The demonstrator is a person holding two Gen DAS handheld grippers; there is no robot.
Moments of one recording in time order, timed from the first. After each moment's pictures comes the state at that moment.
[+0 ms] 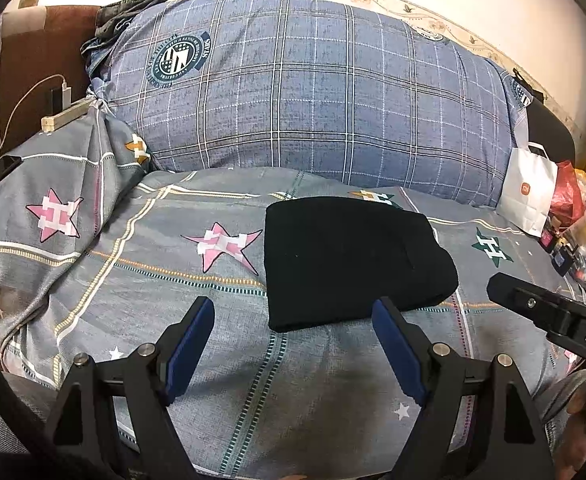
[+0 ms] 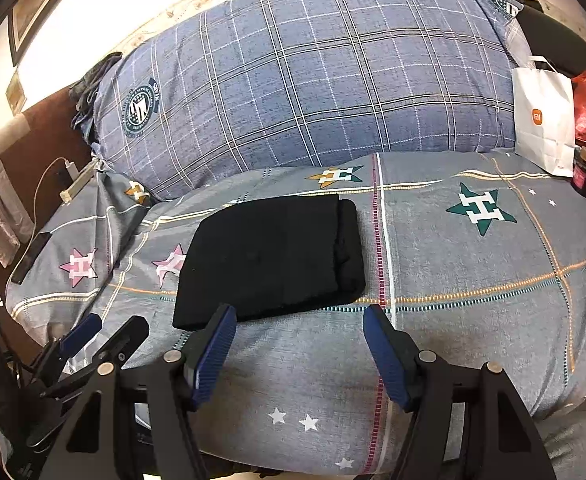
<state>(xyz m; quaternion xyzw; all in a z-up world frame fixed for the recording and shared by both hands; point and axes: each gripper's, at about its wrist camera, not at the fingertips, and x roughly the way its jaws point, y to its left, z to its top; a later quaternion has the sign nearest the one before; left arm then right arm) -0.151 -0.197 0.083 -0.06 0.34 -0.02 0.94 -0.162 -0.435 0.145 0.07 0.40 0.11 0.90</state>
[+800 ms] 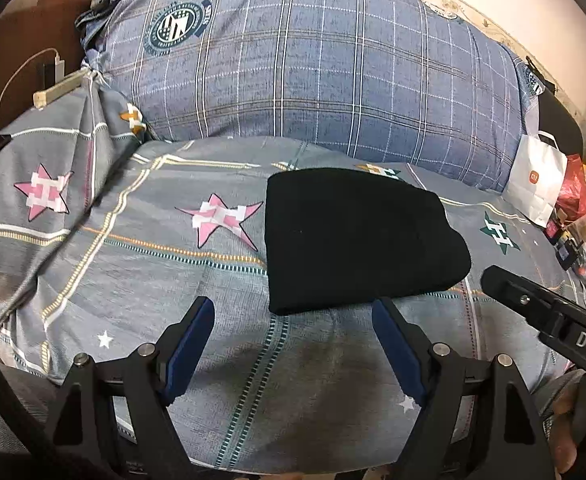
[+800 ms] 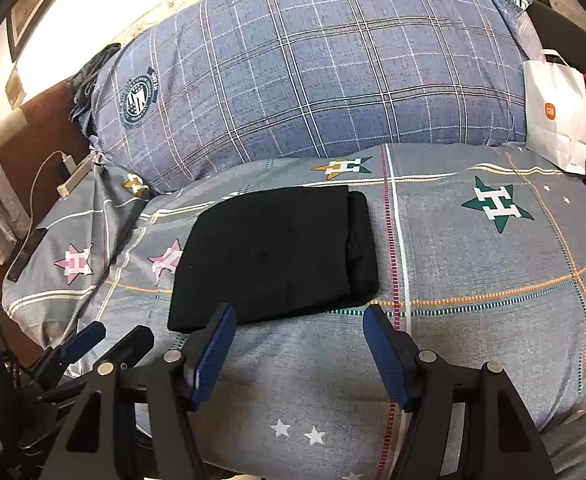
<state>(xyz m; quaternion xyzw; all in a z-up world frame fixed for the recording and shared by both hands) -0.132 -0.194 0.067 -0.07 0.39 -0.02 0.92 -0.148 -0.426 0.129 0.08 0.42 0.11 0.90</state>
